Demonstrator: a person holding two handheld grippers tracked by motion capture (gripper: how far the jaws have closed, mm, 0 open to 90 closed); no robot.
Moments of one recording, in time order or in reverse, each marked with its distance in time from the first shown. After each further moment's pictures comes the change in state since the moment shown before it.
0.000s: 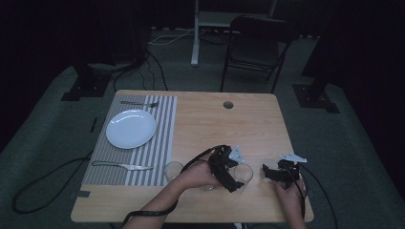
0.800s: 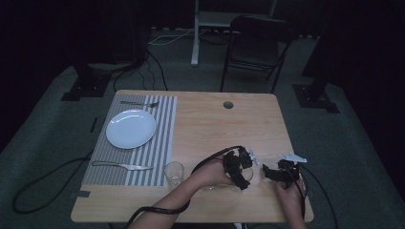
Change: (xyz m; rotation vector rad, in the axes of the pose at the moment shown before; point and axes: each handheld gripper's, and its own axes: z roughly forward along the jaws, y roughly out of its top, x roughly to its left) left arm -0.006 0.032 0.029 0.203 0.022 0.006; right arm 0.000 0.000 0.000 0.000 0.000 0.000
